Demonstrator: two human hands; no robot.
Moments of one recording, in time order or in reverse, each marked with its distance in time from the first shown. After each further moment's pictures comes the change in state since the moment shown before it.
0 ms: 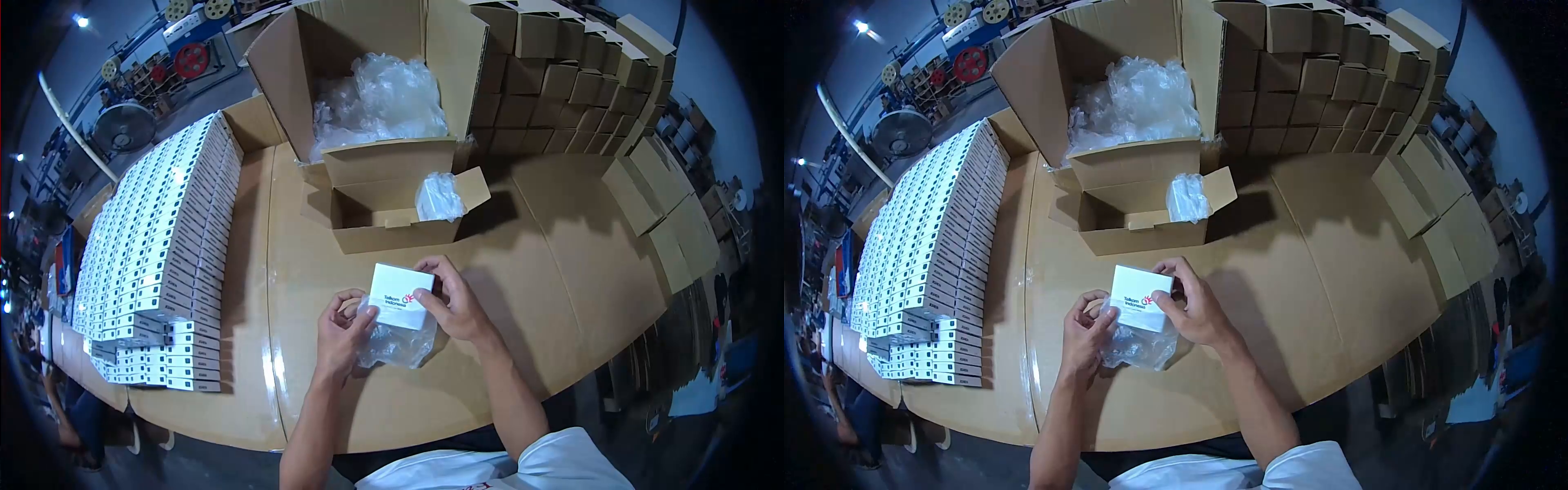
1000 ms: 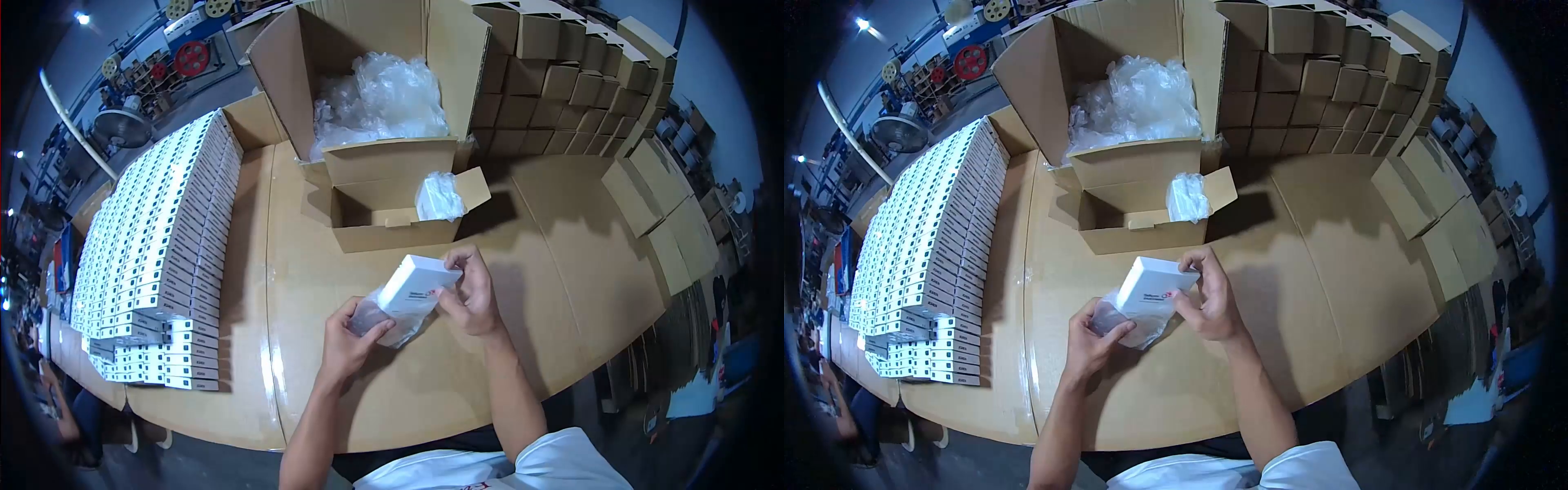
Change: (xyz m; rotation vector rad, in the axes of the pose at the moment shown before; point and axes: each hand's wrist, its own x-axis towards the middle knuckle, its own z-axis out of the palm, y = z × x) left_hand -0.007 -0.001 0.006 0.412 -0.073 0.153; right_hand -0.003 -0.010 -0.014 0.072 0.087 -0.230
